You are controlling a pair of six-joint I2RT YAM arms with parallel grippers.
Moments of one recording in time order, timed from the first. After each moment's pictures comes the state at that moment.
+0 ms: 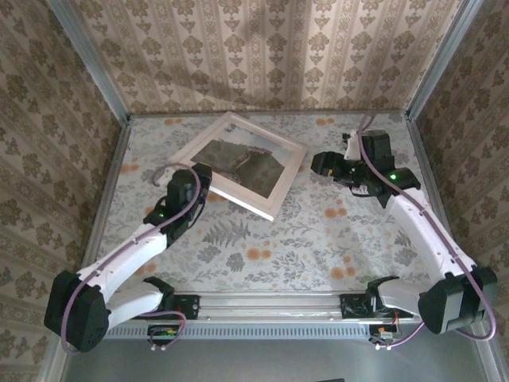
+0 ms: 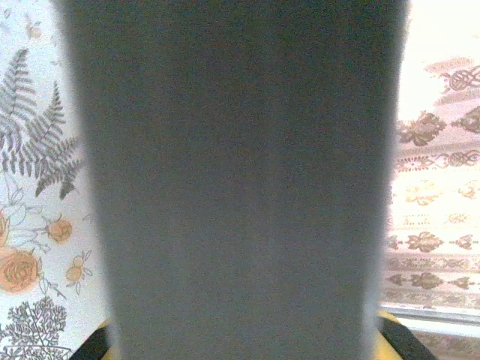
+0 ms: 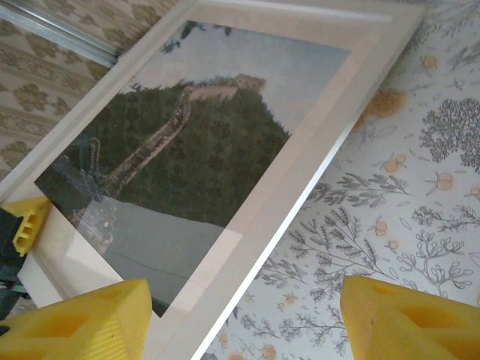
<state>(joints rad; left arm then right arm) -0.58 1.07 0.62 0.10 -0.34 -1.42 0.20 1.22 1.10 -0.58 -0.41 0.56</state>
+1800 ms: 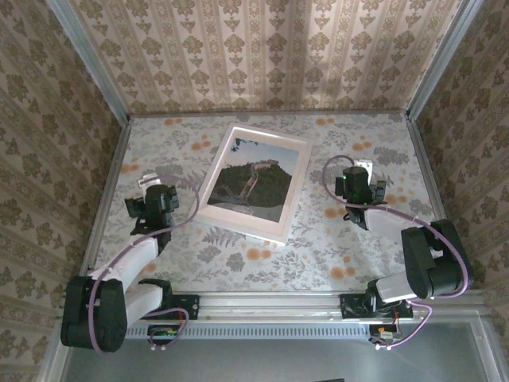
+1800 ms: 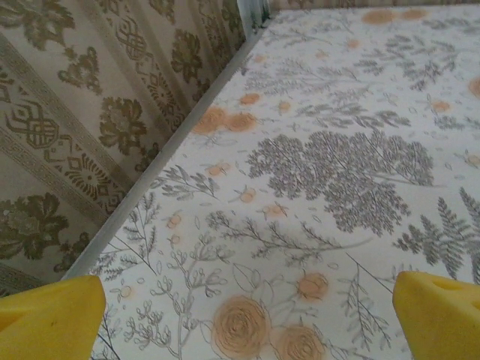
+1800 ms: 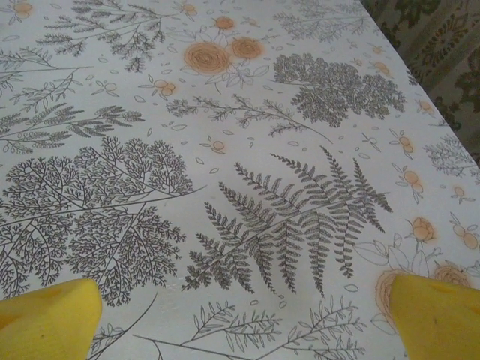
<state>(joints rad) -0.17 1.06 0.37 0.21 -0.57 -0.09 0.18 1.43 0.58 0.19 0.55 0.14</state>
